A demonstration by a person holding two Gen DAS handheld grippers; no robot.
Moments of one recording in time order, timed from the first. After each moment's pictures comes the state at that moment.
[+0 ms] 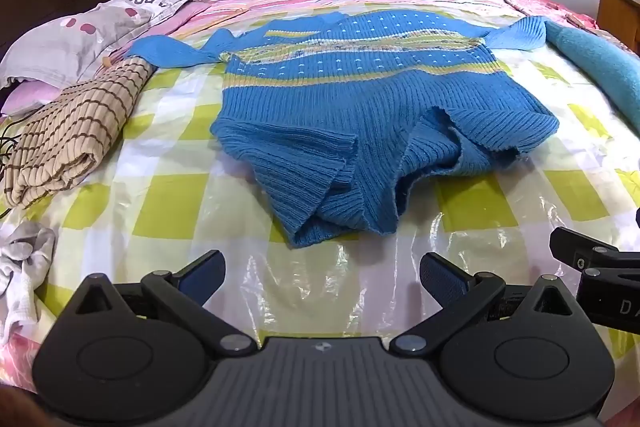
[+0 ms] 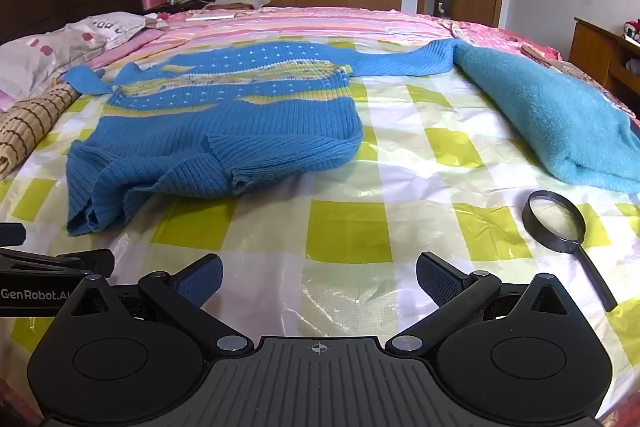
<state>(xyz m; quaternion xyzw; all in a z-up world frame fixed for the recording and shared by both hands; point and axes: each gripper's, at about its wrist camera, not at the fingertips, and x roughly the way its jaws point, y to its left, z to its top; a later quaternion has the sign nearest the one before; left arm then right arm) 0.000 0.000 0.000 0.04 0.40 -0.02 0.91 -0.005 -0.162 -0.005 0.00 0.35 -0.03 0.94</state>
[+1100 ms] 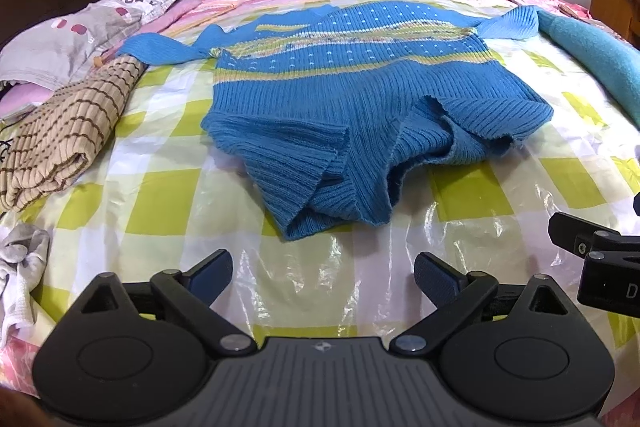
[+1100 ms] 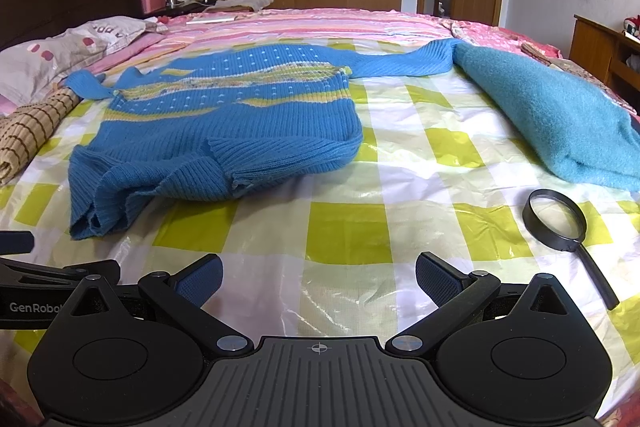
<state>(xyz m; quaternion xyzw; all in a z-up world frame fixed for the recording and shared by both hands) 0.001 -0.002 -0.003 0.05 0.41 -0.03 0.91 -0.005 -0.164 -0.003 0.01 0.35 -0.02 0.94</state>
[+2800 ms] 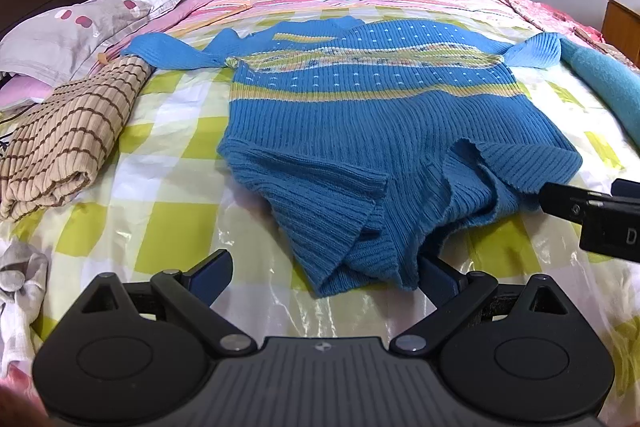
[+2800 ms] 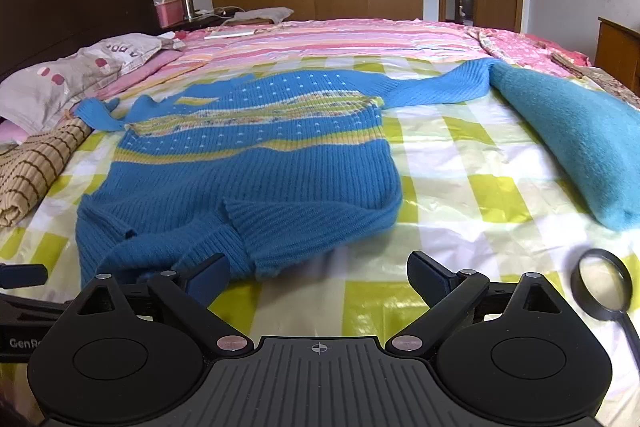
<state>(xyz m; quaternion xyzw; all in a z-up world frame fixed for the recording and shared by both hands) 0.036 0.020 0.006 0.02 0.41 -0.02 0.91 0.051 -0.160 0.011 0.03 0.33 0.02 0.94</state>
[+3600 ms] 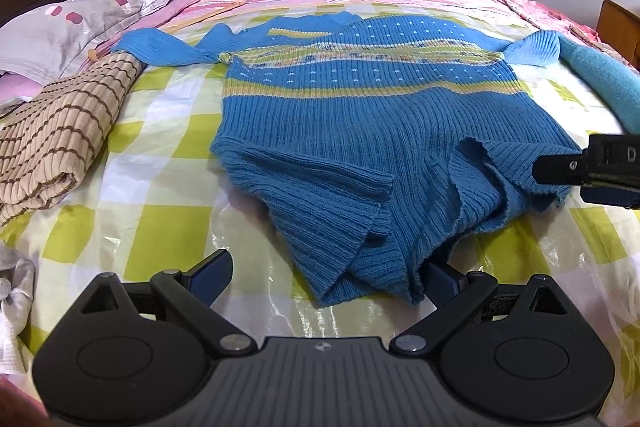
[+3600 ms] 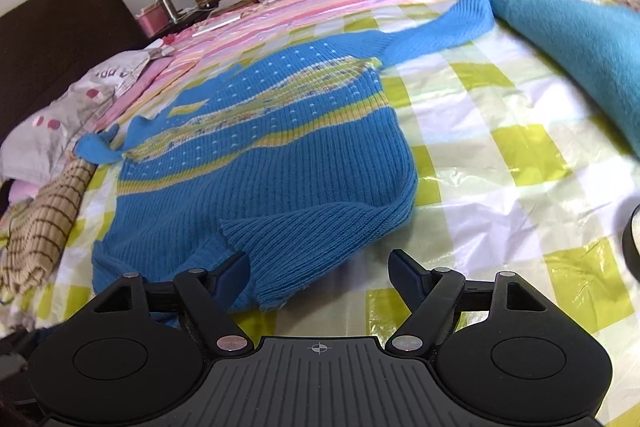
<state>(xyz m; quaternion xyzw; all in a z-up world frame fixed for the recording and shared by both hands) 0.044 0.023 -0.002 0.02 0.41 -0.03 0.91 0.088 -0.188 0.005 0.16 0.39 0.03 0.91</state>
